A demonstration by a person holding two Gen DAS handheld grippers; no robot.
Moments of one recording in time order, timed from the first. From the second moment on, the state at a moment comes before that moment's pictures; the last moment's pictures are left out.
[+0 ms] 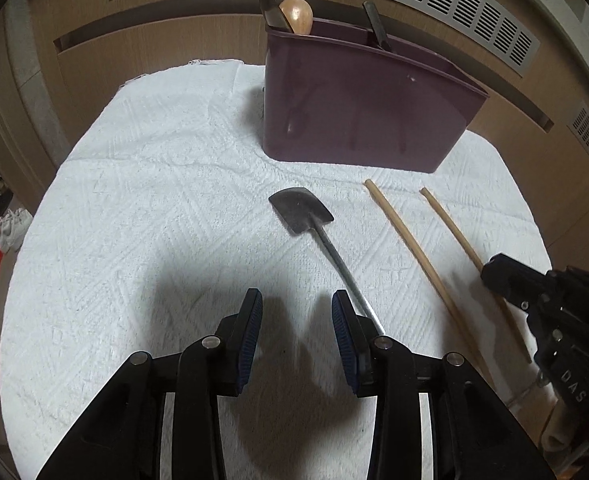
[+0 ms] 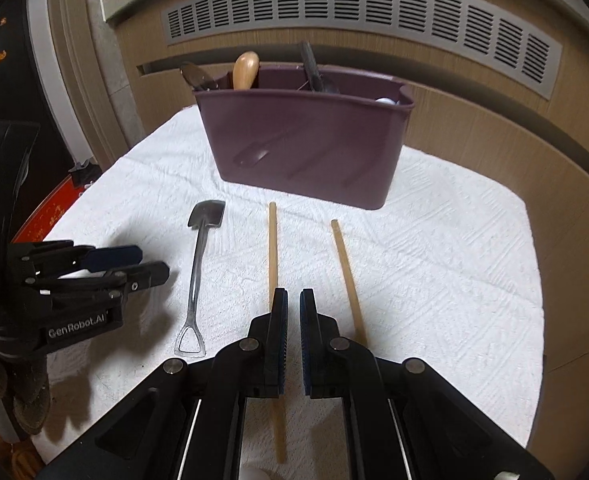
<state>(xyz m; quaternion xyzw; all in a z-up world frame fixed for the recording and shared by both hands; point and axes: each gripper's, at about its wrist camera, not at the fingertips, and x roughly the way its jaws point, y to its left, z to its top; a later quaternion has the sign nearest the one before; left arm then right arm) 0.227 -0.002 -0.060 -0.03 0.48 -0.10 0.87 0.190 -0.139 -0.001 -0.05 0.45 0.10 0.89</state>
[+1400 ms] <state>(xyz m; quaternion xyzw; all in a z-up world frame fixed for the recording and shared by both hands) 0.203 0.047 -0.019 -0.05 0.40 -0.14 0.90 0.269 -0.099 -0.034 -0.07 0.52 0.13 0.84</state>
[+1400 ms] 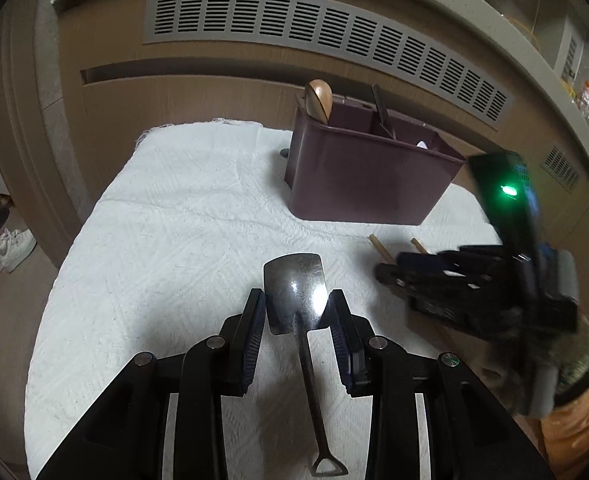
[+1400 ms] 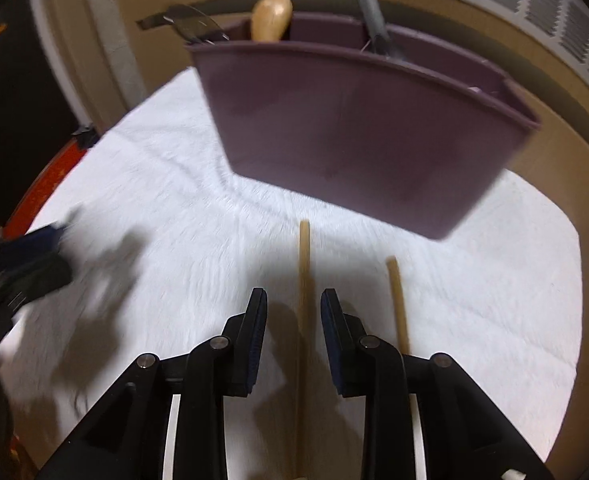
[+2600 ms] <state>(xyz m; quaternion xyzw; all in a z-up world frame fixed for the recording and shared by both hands) 0.145 0.031 0.026 -0.03 0.35 -0.14 0.92 0.163 -0.107 0.082 -0.08 0.38 0.15 0.91</state>
